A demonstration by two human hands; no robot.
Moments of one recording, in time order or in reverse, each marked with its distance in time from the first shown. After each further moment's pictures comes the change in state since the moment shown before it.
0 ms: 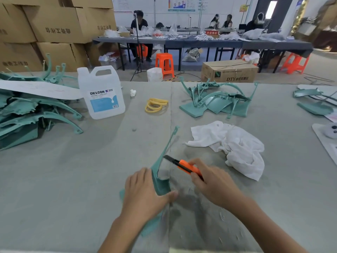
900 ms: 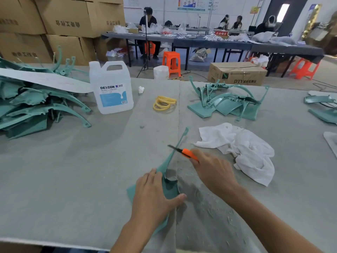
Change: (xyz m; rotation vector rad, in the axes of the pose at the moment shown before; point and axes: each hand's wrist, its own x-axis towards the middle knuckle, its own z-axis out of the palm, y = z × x) left_hand -0.007 -0.008 0.025 -0.059 0.050 -0.039; right_hand 0.038 -0.012 0.006 -0.290 0.207 -0.114
